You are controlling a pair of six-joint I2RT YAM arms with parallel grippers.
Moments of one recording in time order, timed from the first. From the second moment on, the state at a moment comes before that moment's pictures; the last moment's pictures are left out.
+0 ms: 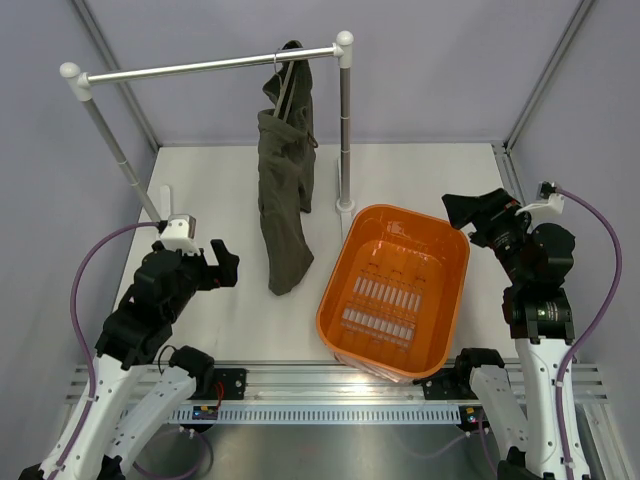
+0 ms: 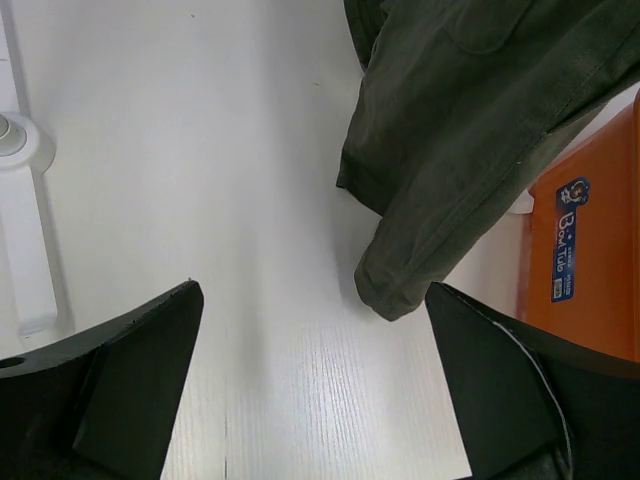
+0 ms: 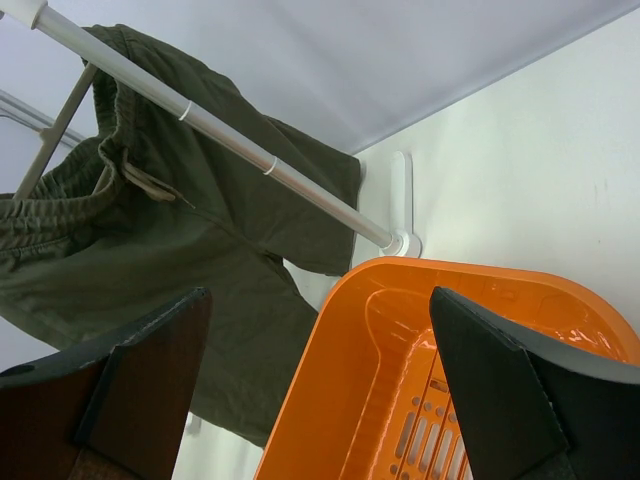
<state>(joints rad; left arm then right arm) -0.41 0.51 0.82 -0.73 -0.19 -0.31 -0.04 0.64 0.90 -0.30 -0.28 0.73</state>
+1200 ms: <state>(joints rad) -0.41 1.37 1.85 -0.41 -0.04 -0.19 -0.04 0.61 0.90 -0.39 -0.34 0.67</state>
